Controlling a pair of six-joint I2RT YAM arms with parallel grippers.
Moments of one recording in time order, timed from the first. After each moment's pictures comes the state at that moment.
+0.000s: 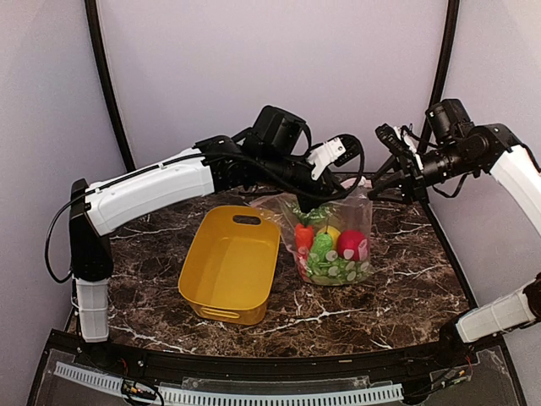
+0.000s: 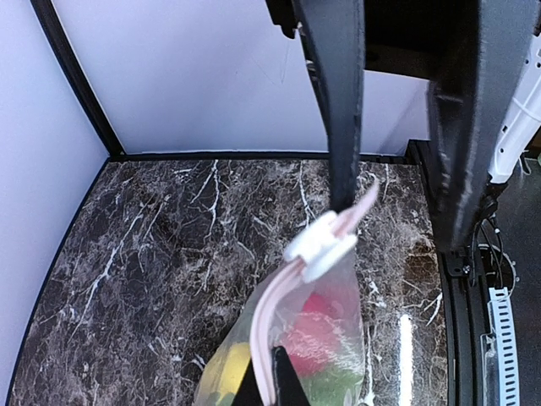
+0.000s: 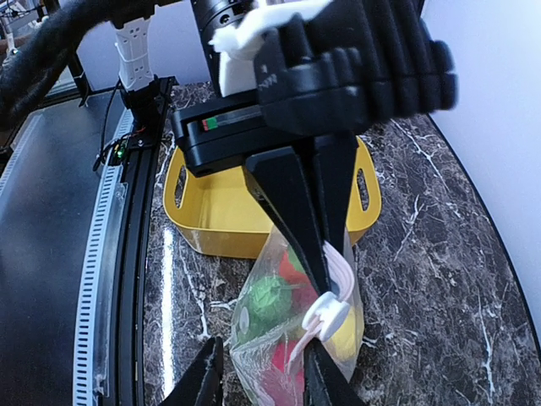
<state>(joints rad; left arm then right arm) -1.03 2.01 2.07 -0.54 0.29 0.27 0.36 1.27 1.52 -1.15 -0.88 -0.78</state>
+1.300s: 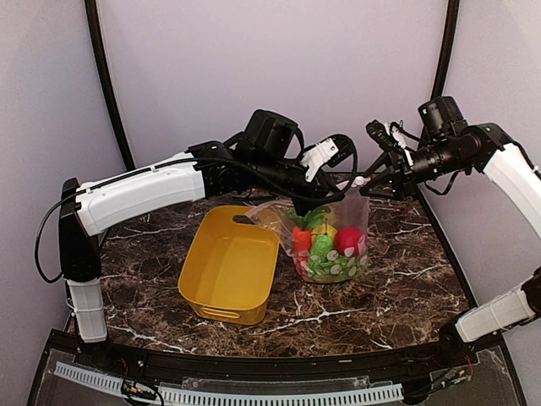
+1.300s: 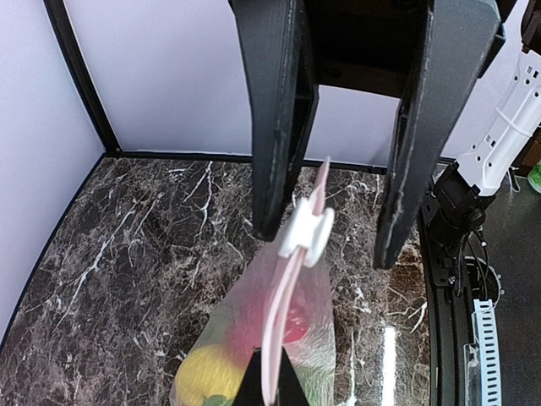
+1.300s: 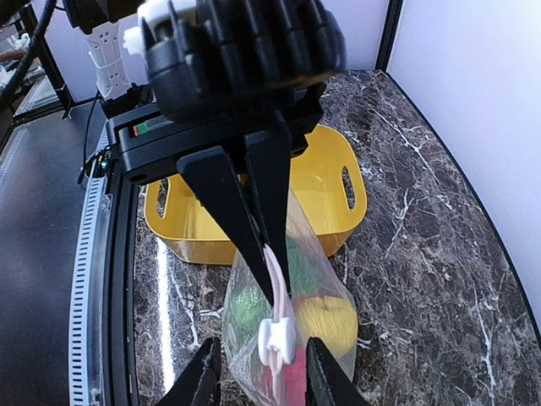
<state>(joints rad) -1.03 1.94 1.95 -0.46 0.30 0.20 0.41 1.30 1.52 -1.06 -0.82 -0.67</state>
